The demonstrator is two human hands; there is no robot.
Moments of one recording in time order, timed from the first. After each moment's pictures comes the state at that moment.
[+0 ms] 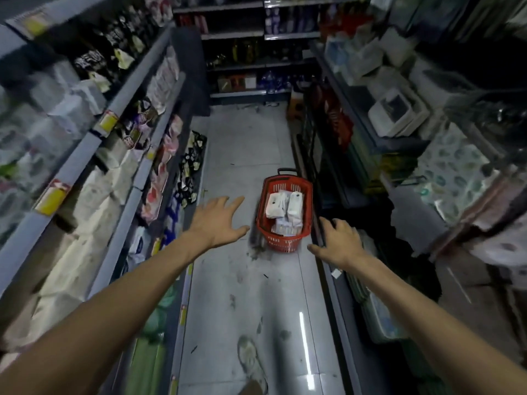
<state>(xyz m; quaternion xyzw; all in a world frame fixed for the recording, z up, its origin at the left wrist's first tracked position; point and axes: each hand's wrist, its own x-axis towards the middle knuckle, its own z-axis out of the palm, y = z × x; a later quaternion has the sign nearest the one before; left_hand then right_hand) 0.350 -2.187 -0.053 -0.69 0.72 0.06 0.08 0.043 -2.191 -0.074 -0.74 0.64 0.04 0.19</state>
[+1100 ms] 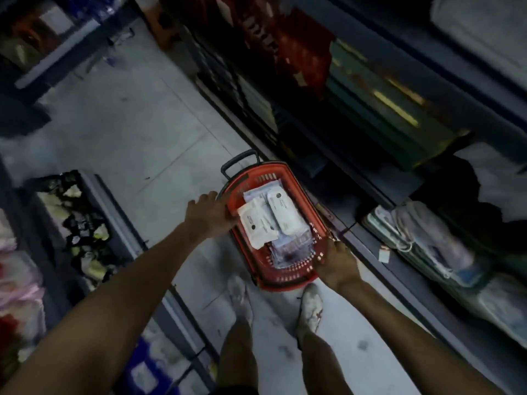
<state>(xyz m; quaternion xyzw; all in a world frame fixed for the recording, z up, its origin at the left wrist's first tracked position) 0.343 -2.848 -0.370 -0.49 0.81 0.13 0.29 0.126 -2.610 -0.405 -0.35 0.82 0.00 0.45</state>
